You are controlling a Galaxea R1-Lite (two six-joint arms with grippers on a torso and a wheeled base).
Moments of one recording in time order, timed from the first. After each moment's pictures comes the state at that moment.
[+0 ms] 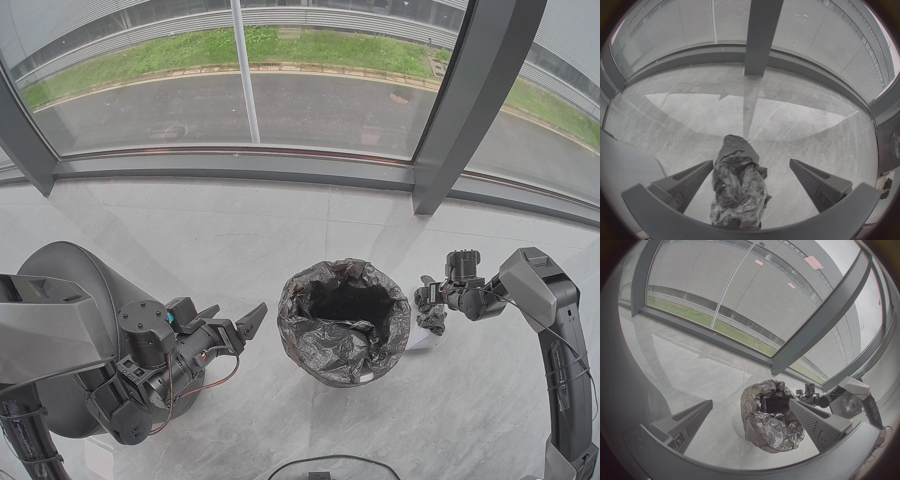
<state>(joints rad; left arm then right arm) -0.48 2.11 -0.42 -1.55 0.01 -0.39 0.06 2.69 -1.60 -0.52 -0.16 0.03</state>
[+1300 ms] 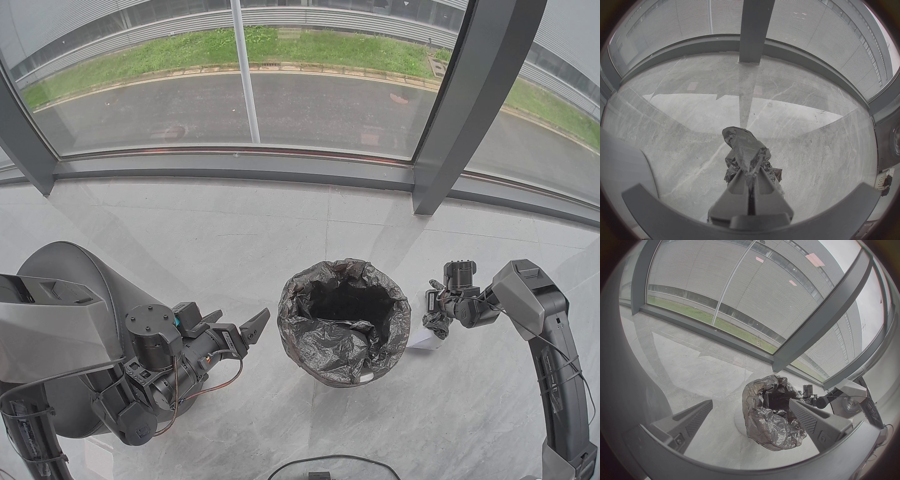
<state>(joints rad) -0.48 2.15 -0.43 -1.55 0.02 -0.39 0.05 2.80 -1.70 -0.51 -0.18 0.04</state>
